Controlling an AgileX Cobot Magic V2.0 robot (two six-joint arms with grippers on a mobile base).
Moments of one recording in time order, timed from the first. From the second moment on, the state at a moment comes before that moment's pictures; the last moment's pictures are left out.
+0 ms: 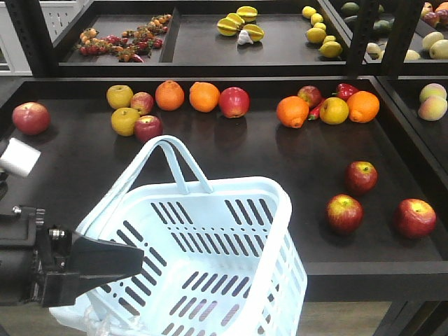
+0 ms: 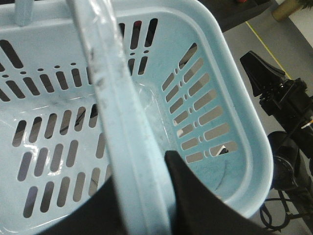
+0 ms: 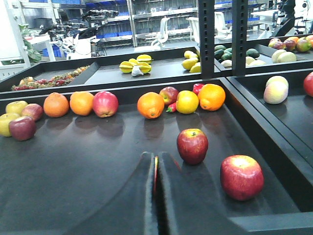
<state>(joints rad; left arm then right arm) -0.32 0.96 -0.77 -1.03 0.92 0.56 0.02 -0.01 0.03 -0.09 0.12 0.19</state>
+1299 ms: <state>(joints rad) -0.32 0.96 -0.77 -1.03 0.92 0.56 0.02 -0.01 0.03 -0.09 0.12 0.19</state>
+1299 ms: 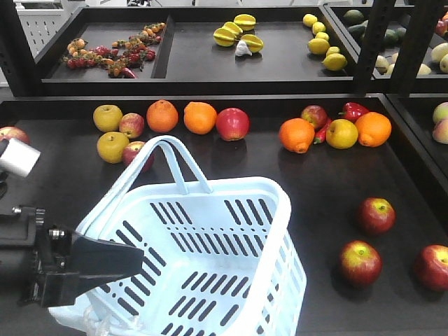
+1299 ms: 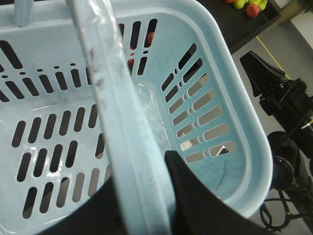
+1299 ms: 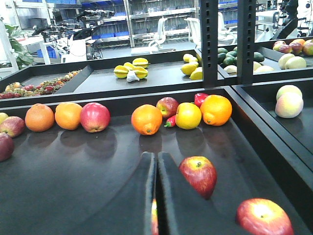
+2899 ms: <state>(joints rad) -0.32 0.96 -0.77 -1.03 0.92 0.56 0.02 -0.01 0.03 -0.09 0.12 0.19</state>
